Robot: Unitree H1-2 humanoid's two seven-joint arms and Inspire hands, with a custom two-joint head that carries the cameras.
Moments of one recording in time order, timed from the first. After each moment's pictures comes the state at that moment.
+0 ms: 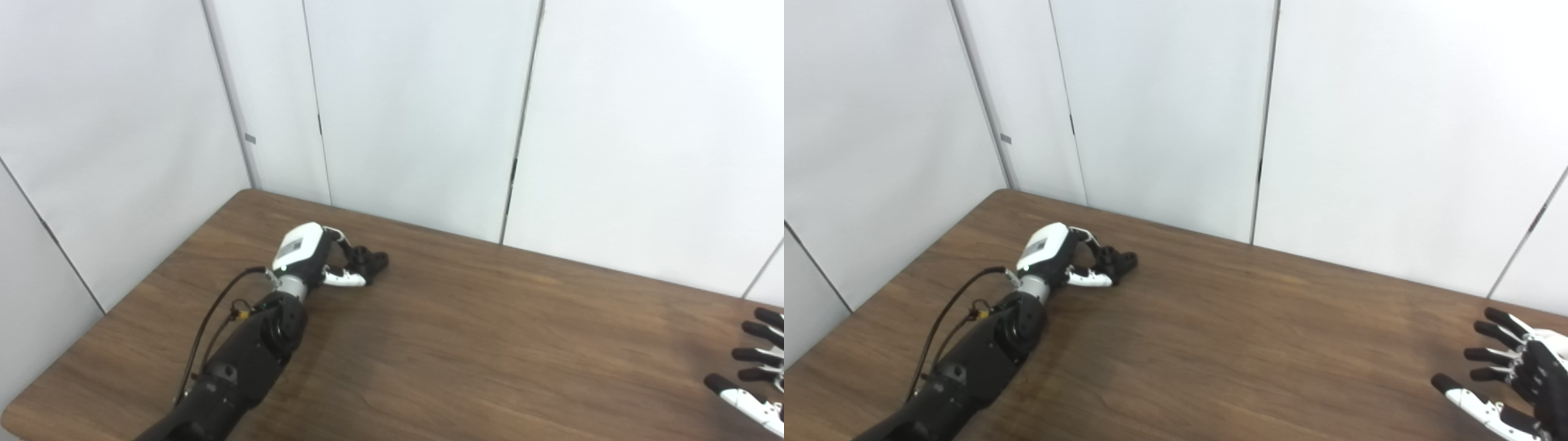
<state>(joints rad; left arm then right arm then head) -0.43 0.48 -0.14 0.48 0.51 0.09 0.18 -0.16 -0.23 -0.10 -0.11 -0.10 0.04 0.01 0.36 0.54</state>
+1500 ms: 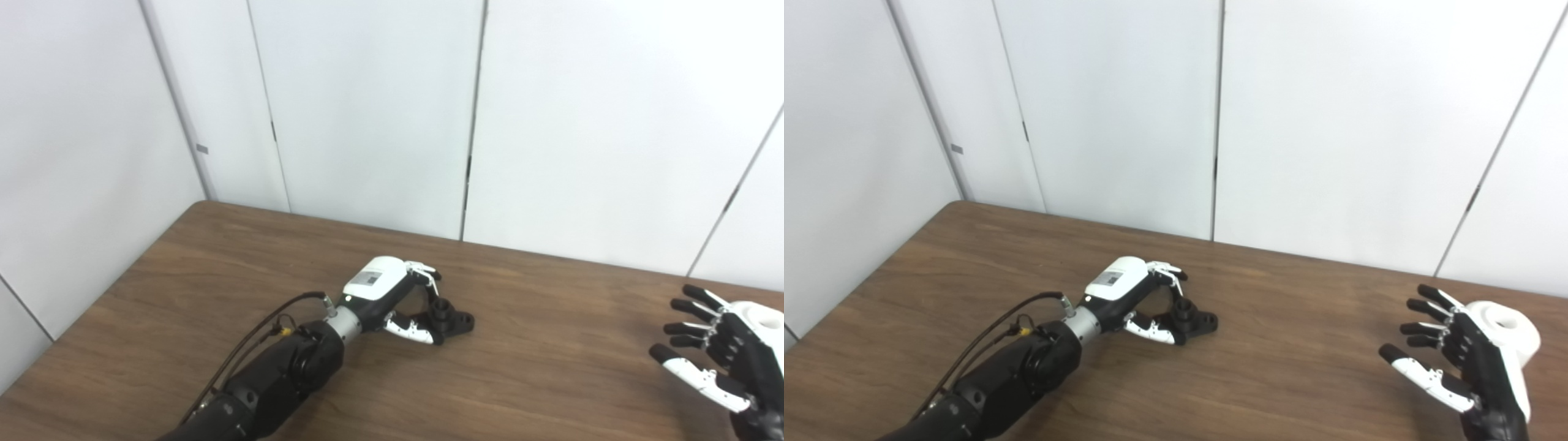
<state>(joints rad) -0.53 0.40 -0.54 0.51 0.57 -0.25 0.15 -0.18 -0.23 -0.10 0.05 -0.05 -0.12 0.02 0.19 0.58</state>
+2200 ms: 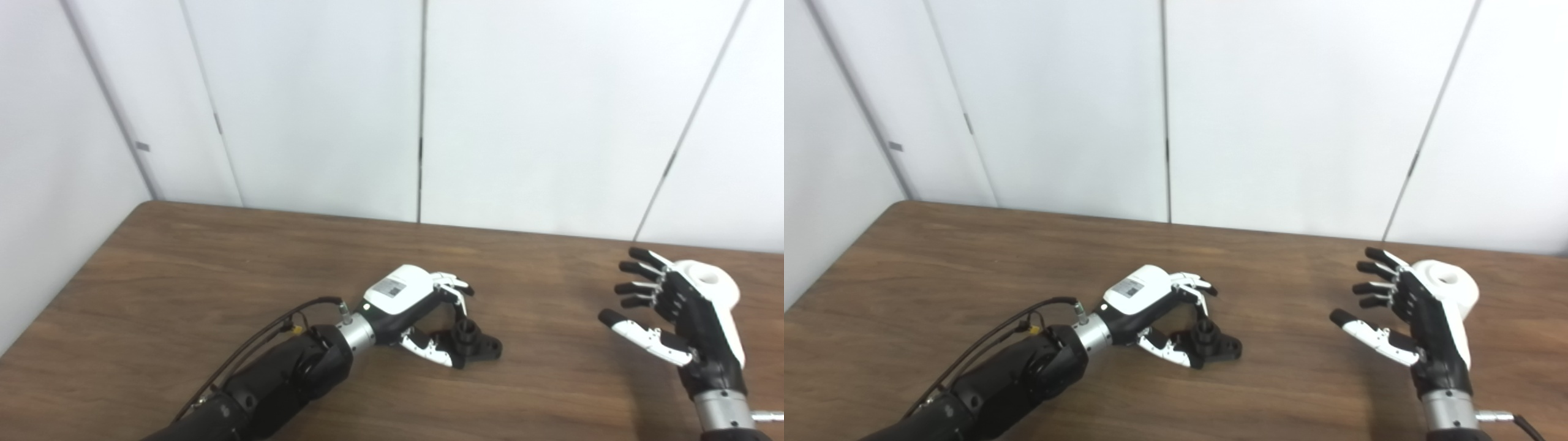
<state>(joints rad) -0.57 0.38 -0.74 0.44 0.61 -0.33 0.15 -0.18 -0.20 -0.09 0.01 -0.09 -0.12 0.01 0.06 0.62</state>
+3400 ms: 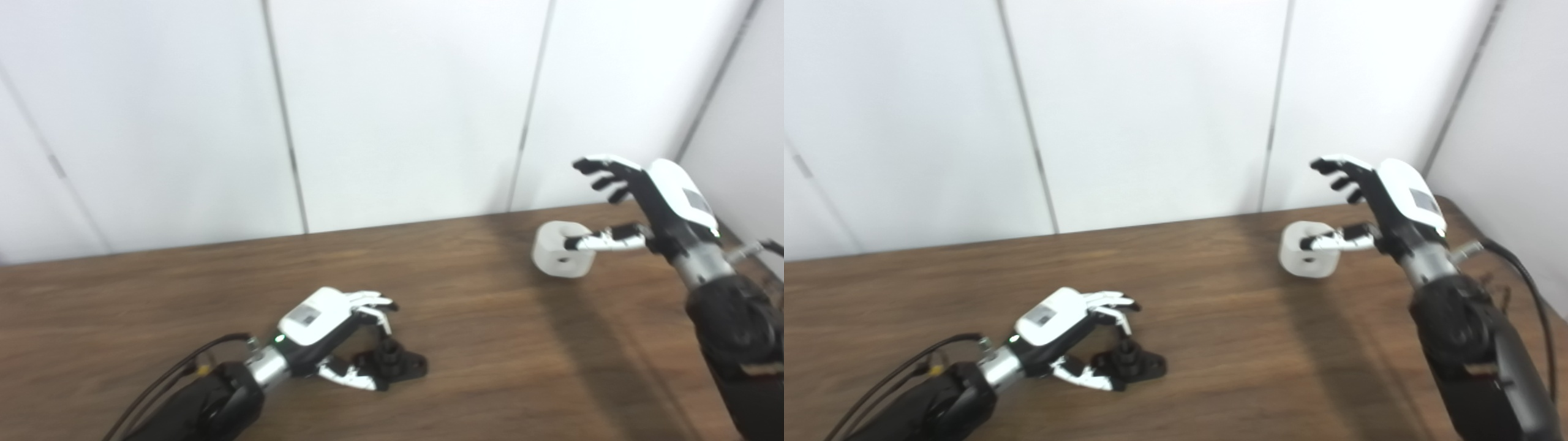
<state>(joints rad) -0.58 0.40 -0.78 0.49 0.63 -0.47 0.18 -0.32 -0.59 -0.09 -0.20 -0.54 0.19 0.13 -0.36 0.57</state>
